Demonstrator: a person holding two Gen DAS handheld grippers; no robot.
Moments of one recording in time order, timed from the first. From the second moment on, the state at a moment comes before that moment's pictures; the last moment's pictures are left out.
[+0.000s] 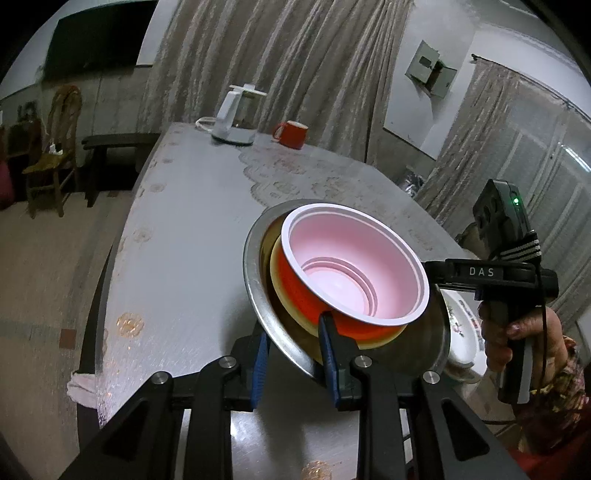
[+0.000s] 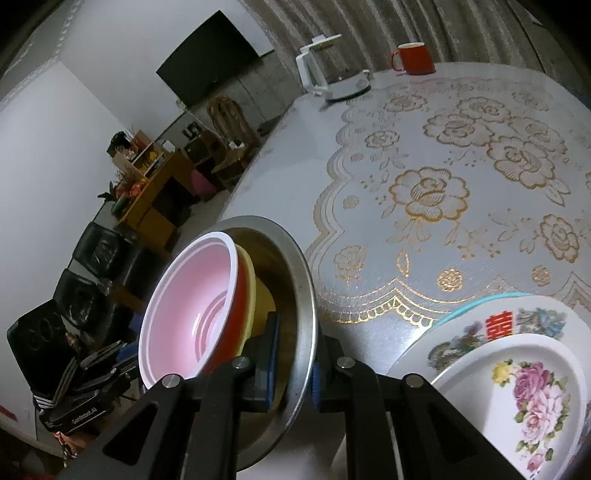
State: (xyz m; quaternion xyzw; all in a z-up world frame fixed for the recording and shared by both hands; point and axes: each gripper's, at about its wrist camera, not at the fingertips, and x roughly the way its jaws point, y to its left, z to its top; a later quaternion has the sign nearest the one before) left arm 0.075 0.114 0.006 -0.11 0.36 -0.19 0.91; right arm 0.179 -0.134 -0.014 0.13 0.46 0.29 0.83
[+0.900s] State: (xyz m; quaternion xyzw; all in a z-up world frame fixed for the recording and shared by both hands) left arm 0.083 0.024 0.054 -0.06 0.33 -0.29 0.90; right arm 0.124 -0.237 0.038 0.18 0.39 0.21 0.88
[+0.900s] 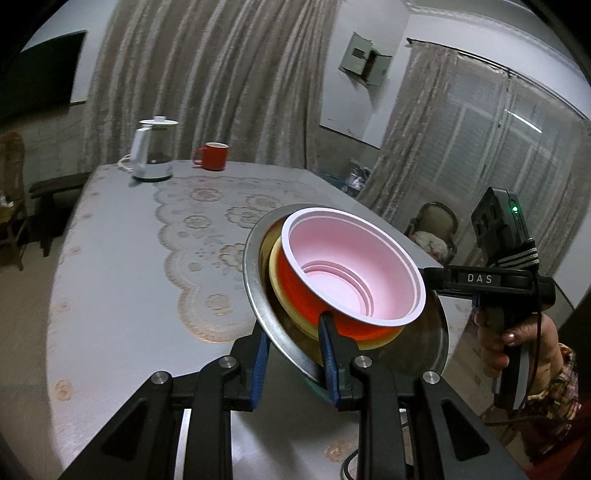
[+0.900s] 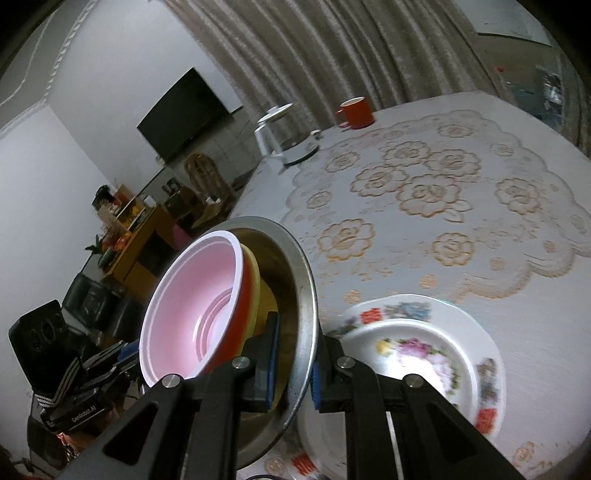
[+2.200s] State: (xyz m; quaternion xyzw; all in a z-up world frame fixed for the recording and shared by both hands) left arm 0.087 -0.068 0.022 -0.03 0.37 -0.34 0.86; right arm 0.079 -0.330 -0.004 0.25 0.40 0.11 0.87
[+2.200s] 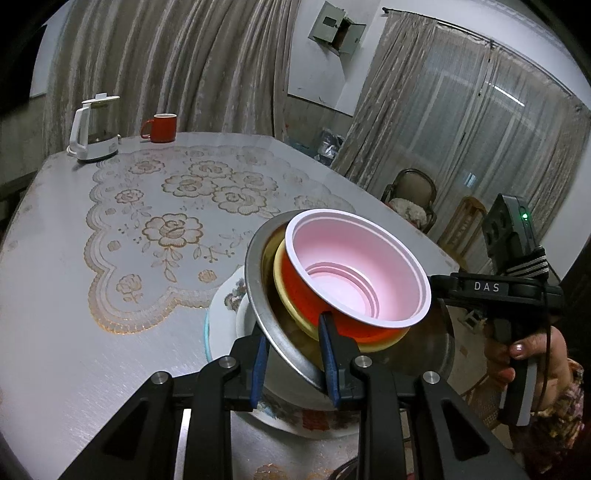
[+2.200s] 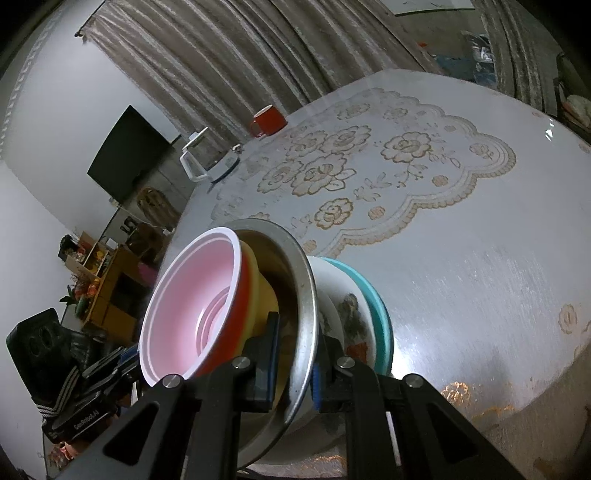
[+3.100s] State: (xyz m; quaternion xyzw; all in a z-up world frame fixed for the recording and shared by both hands) left arm 0.105 -0.079 -0.005 -0.02 0.39 -0.32 0.86; right arm 0.084 -0.334 -0.028 0.26 0.42 0.09 0.86
